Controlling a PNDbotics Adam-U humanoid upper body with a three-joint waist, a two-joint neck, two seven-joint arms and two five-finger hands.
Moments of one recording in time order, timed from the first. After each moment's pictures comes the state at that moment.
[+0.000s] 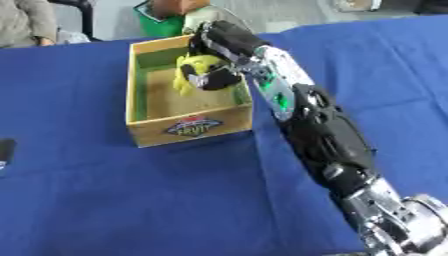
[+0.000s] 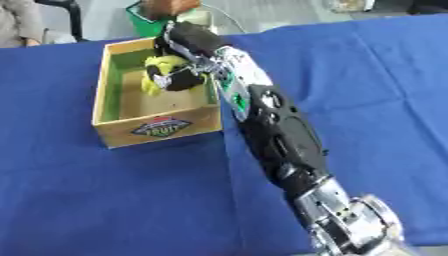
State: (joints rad) left arm -0.12 0.22 0.14 -1.73 0.21 -0.08 0.11; right arm -1.03 -0.04 0.11 -0.93 1.12 -0.44 0.18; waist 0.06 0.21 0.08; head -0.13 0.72
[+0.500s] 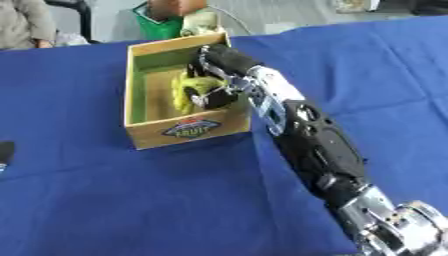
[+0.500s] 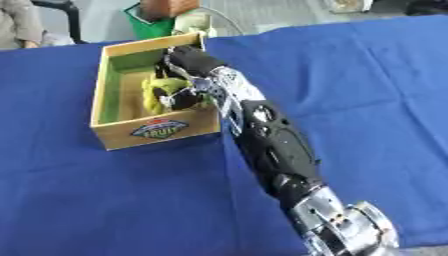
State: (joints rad) left arm -0.12 0.22 0.14 -1.73 0.21 -0.08 0.11; right arm -1.02 -0.04 0.10 -0.89 1.16 -0.37 0.16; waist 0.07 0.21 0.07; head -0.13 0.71
